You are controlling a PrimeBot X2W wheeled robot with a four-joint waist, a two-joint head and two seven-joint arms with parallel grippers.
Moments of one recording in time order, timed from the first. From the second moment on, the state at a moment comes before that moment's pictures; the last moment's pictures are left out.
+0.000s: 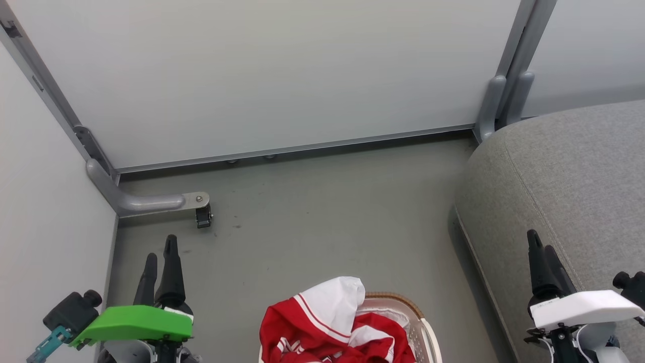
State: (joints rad) left arm -0.03 0.04 -0.03 0.17 -0.96 -0.08 -0.07; right arm -0.04 -0.04 -0.11 0.19 0.90 0.13 -0.07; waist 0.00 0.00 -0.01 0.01
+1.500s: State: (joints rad) left arm 0.01 0.04 -0.08 0.26 -0.47 -0.06 -0.19; right arm -0.01 -0.04 -0.07 0.23 0.37 0.13 -0.19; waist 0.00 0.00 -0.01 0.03
